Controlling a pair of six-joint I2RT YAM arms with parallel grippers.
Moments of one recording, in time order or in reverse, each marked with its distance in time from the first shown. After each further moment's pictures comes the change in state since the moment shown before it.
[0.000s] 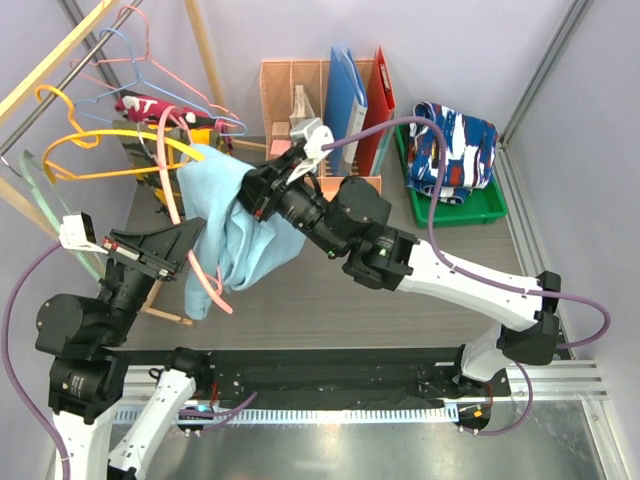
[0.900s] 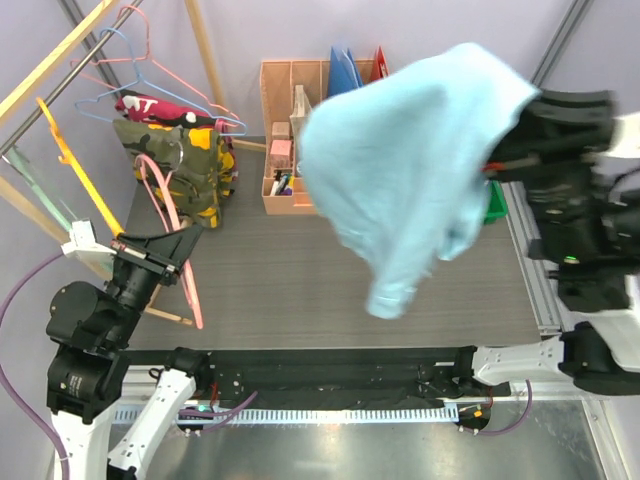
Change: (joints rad) left arm 0.002 0.002 0.016 -0.212 -0.137 0.067; right arm -0.002 -0.387 0.265 -0.172 0.025 -0.267
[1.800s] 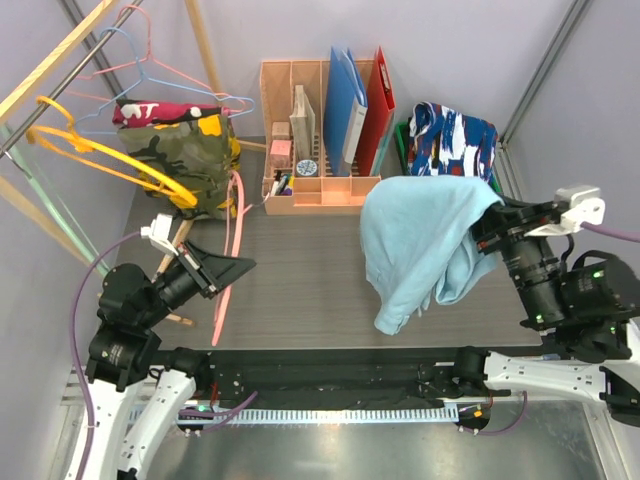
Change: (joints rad) left arm 0.000 -0.003 -0.276 0.137 0.476 0.080; right arm -0.001 -0.548 -0.705 -0.257 0.572 -0.192
